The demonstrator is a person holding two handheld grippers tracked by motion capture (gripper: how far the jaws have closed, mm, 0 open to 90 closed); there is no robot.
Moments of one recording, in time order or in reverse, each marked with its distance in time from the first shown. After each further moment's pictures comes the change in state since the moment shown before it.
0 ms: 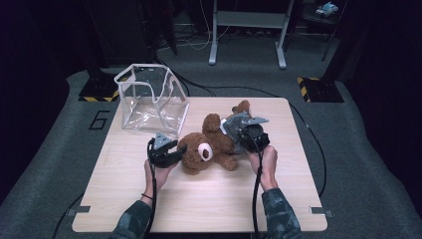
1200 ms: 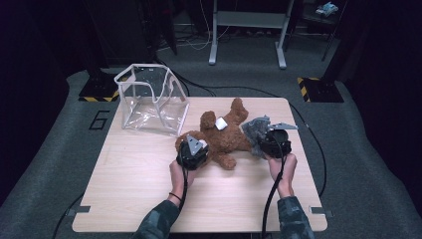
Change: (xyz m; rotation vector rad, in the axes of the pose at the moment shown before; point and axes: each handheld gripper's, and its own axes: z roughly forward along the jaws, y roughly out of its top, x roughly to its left) left arm -0.073 0.006 0.046 0.001 0.066 0.180; right arm -0.052 -0.032 -0.023 -0.030 0.016 0.149
